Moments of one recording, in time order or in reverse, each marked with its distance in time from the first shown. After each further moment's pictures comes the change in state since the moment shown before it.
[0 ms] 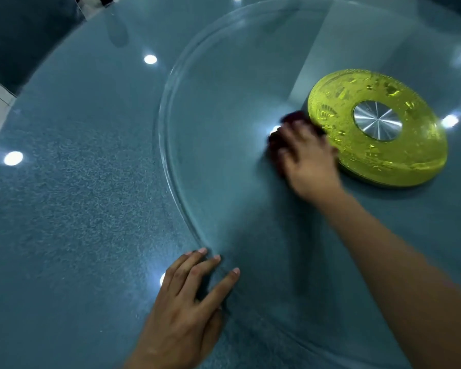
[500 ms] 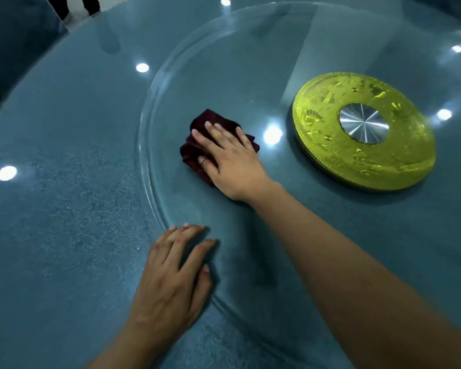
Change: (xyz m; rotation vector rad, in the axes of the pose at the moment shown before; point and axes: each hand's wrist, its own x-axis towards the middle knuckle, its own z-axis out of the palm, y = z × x) left_hand 0.062 -0.018 -0.002 -0.007 -0.020 -0.098; right_hand 0.037 -0.095 0.014 0.074 -0.147 -0.230
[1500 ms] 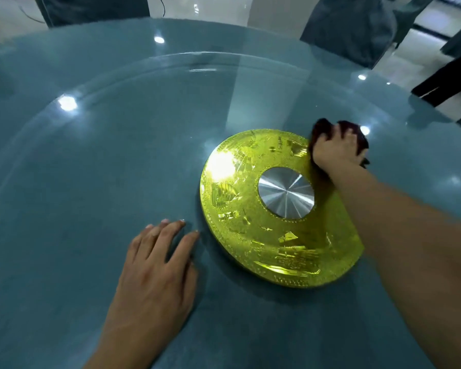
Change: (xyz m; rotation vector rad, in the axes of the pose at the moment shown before) left_hand 0.235 0.027 0.102 0.094 0.021 0.066; right_hand 0.027 0.416 -0.110 0.026 0.195 1.205
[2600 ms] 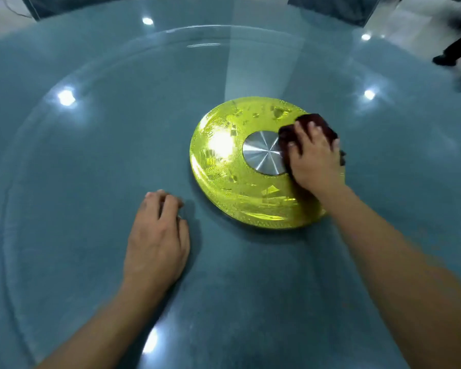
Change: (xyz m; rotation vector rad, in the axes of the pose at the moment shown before) left_hand -0.011 0.023 -0.007 -0.122 0.072 -0.136; right_hand -0.130 0.065 0.004 -0.052 0.057 -0.399
